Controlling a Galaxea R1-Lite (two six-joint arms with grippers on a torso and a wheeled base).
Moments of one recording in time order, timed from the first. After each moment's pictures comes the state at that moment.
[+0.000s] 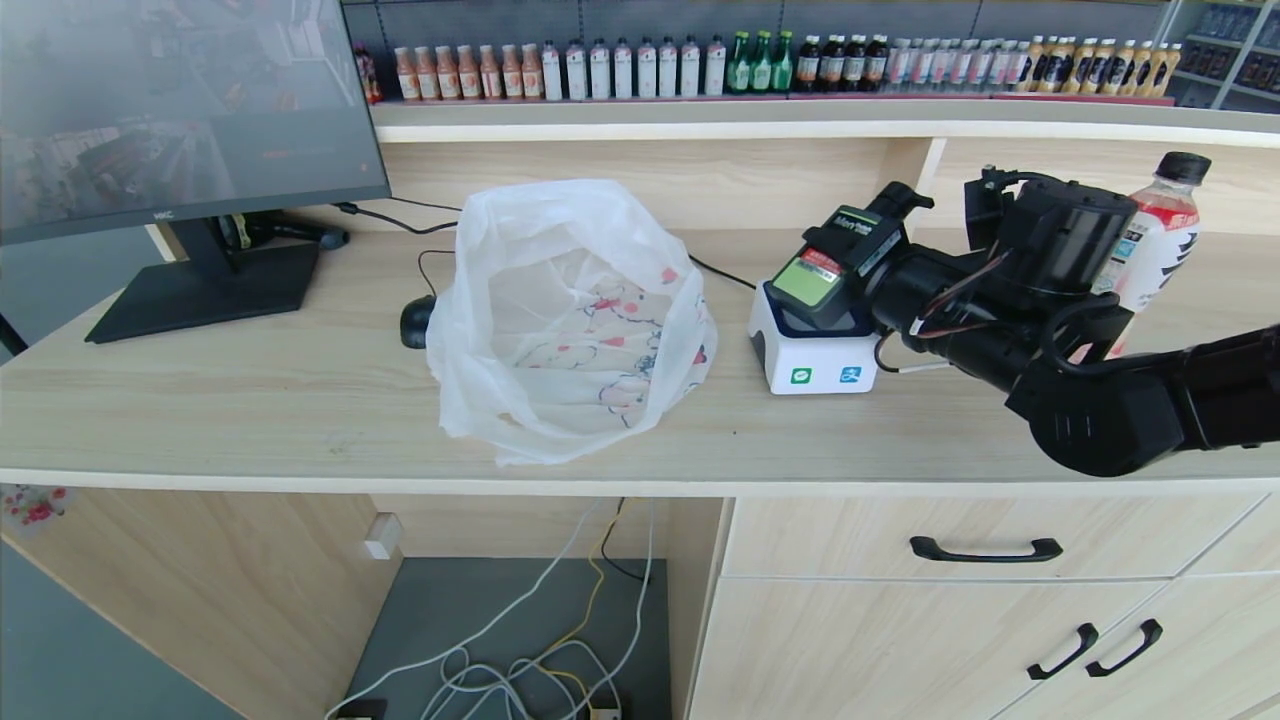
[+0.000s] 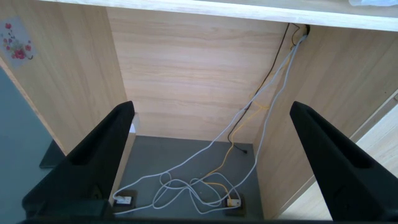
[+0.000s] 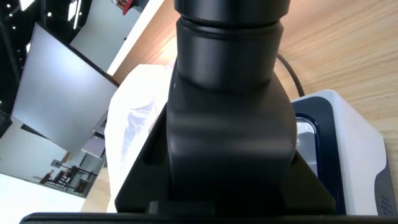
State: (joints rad) left arm 0.00 0.00 0.00 0.00 0.00 0.00; right arm 0.34 1.93 -1.18 -0.88 0.13 0.80
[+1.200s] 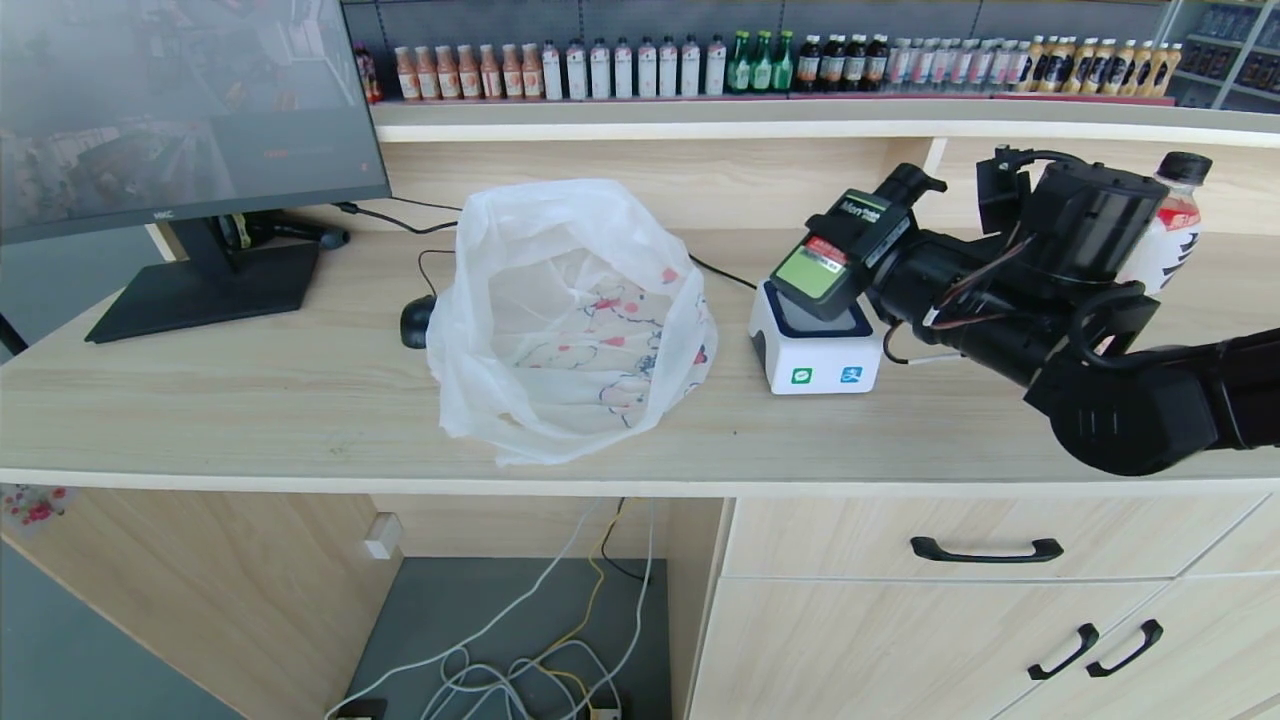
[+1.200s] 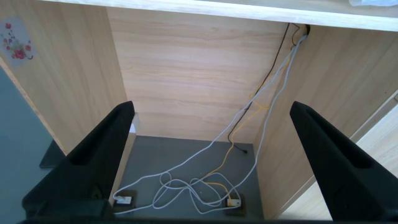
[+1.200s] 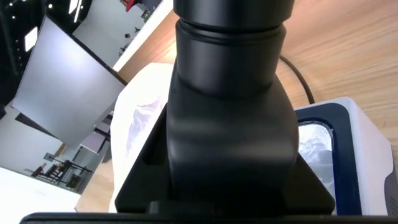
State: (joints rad) left arm 0.00 0.00 0.00 0.00 0.00 0.00; right arm 0.35 1.88 -1.16 -0.87 0.13 0.74
